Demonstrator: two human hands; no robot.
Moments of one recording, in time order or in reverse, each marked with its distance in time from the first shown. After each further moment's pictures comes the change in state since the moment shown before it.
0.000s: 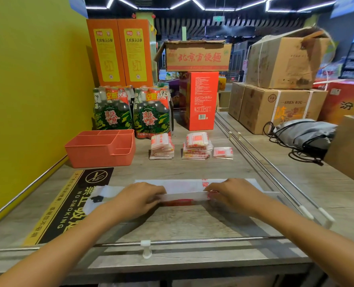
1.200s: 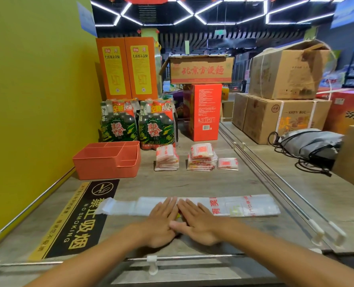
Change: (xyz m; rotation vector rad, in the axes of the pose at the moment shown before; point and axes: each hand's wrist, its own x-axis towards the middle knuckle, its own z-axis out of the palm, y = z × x) left_hand 0.018 0.031 0.041 -0.016 -0.444 -0.208; right_hand 0.047 -0.077 0.045 0.290 -0.393 0.007
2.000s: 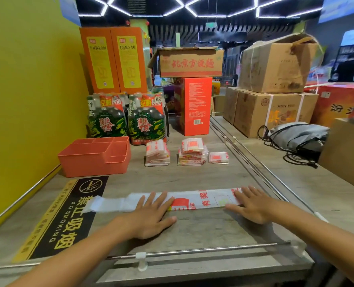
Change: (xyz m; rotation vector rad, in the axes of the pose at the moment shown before) left_hand 0.005 -0.007 -0.005 -0.016 -0.008 -0.014; right_hand -0.080 0.129 -0.029 -0.118 0.013 0.441
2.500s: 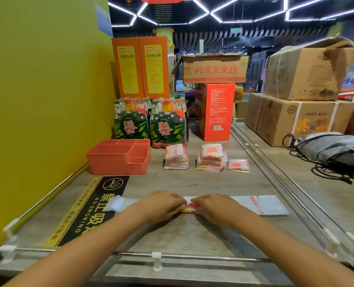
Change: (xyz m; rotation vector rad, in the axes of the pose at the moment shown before) left_hand 0.002 -0.019 -0.030 0.169 0.328 0.206; right_hand 0.033 -0.127 -0.015 -0.125 0.320 -0.486
